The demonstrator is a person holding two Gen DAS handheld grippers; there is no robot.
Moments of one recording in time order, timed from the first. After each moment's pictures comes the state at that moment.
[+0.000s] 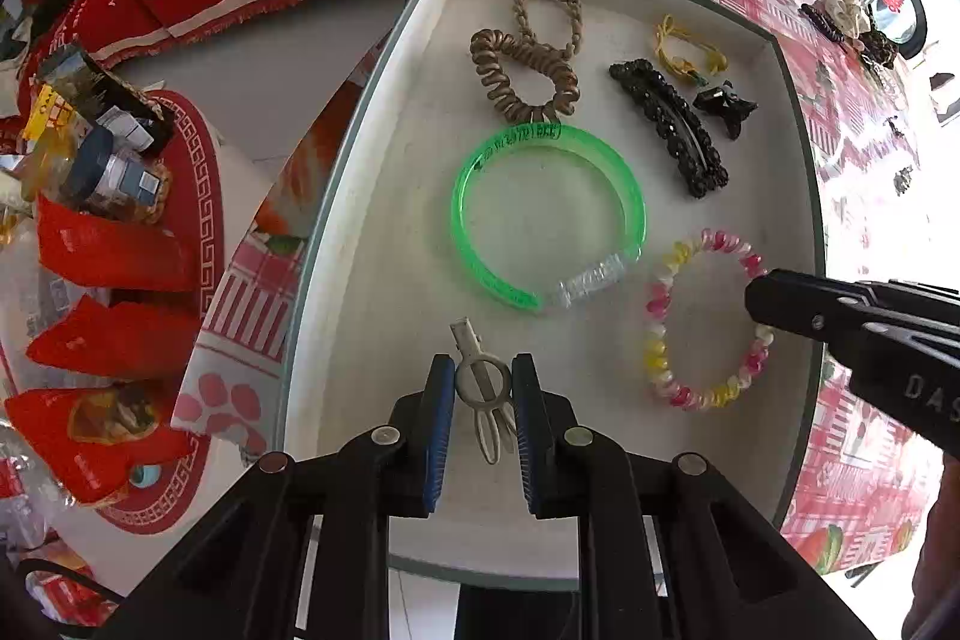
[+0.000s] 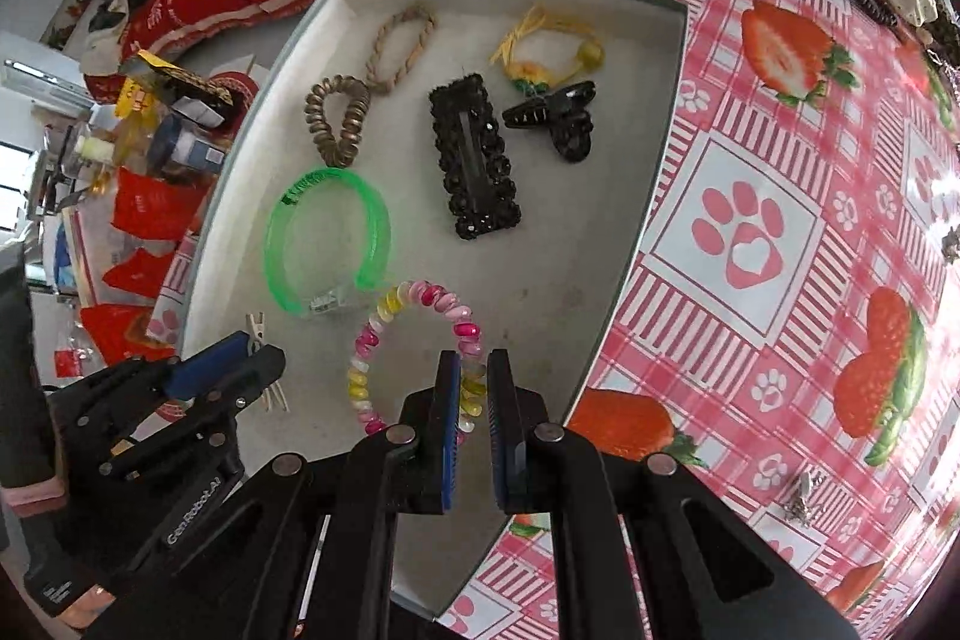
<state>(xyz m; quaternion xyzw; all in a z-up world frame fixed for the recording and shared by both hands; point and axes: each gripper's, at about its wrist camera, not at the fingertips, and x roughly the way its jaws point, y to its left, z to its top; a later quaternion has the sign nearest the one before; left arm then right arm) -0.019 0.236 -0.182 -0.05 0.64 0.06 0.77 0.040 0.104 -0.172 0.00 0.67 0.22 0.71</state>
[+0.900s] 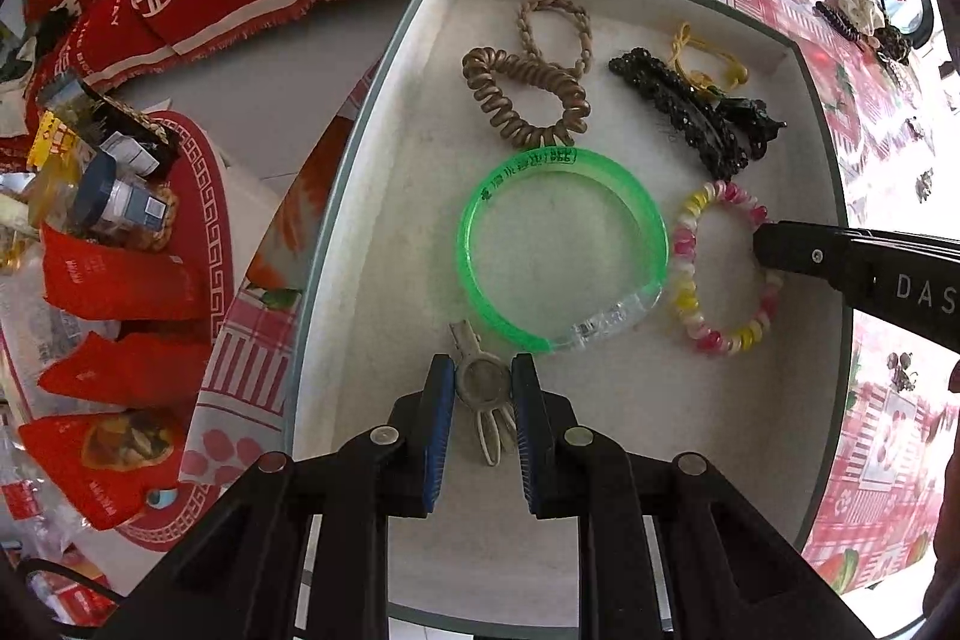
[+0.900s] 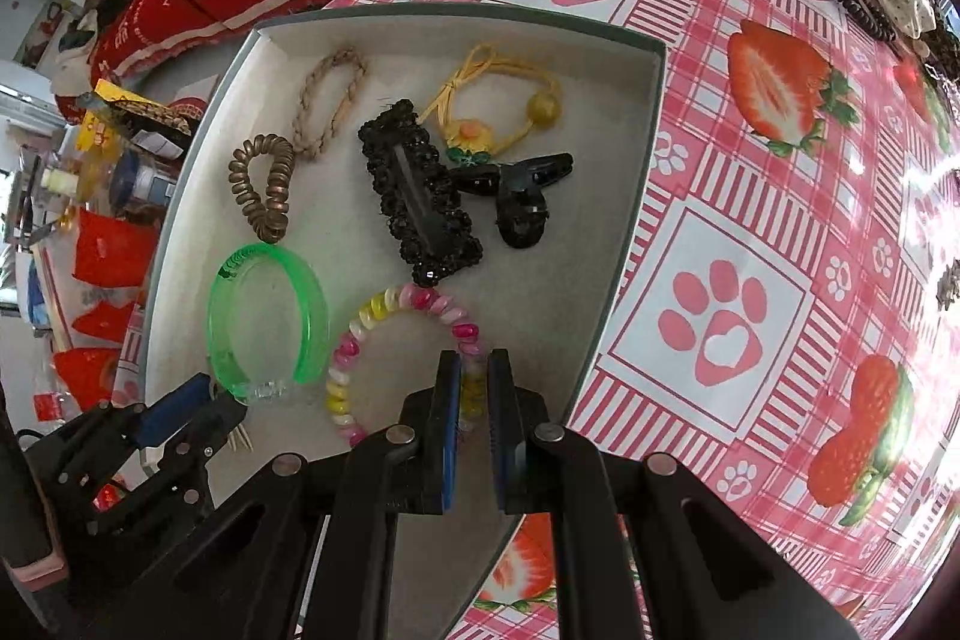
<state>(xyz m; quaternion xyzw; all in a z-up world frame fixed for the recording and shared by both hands) -0.005 0.236 -0.187 -0.03 0.63 0.07 0.77 0.082 0.101 -0.184 0.00 0.67 0.19 0.72</state>
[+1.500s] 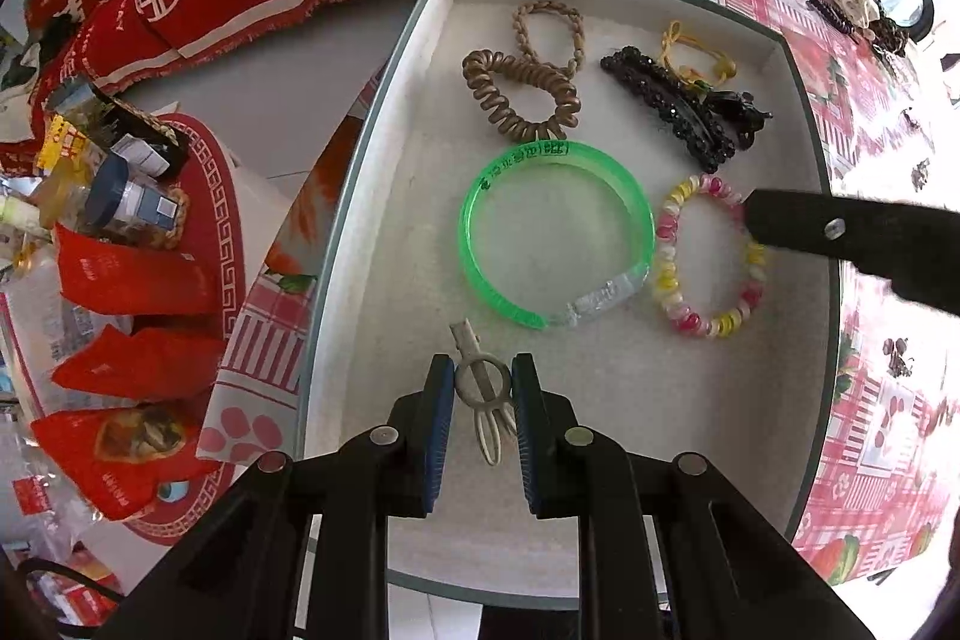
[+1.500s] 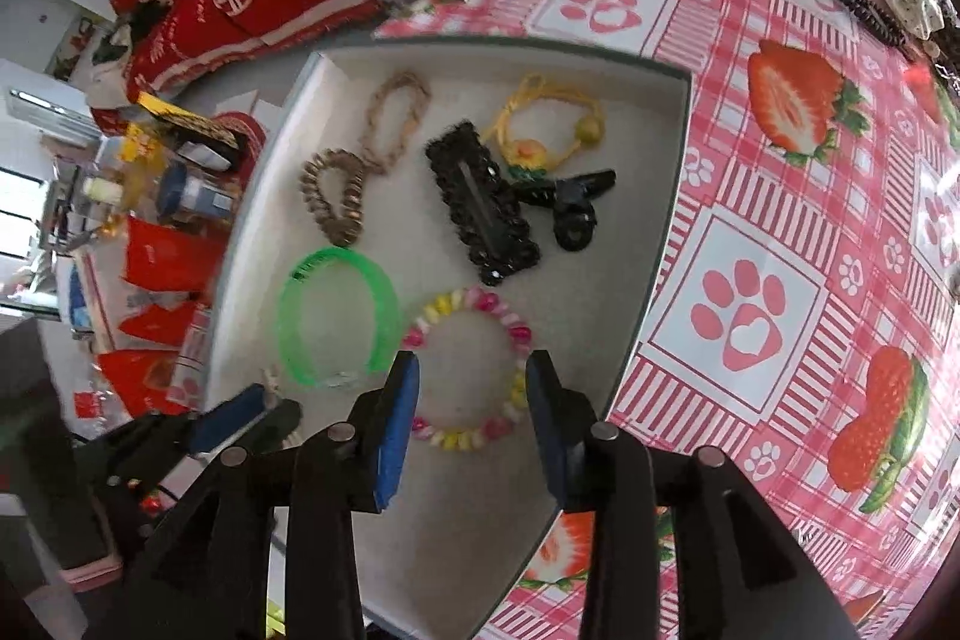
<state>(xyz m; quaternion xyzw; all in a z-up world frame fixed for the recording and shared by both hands) -0.011 0.232 -0.176 -0.01 0.64 0.07 0.77 0.068 0.103 -0.159 0.04 0.65 0.23 0.72</state>
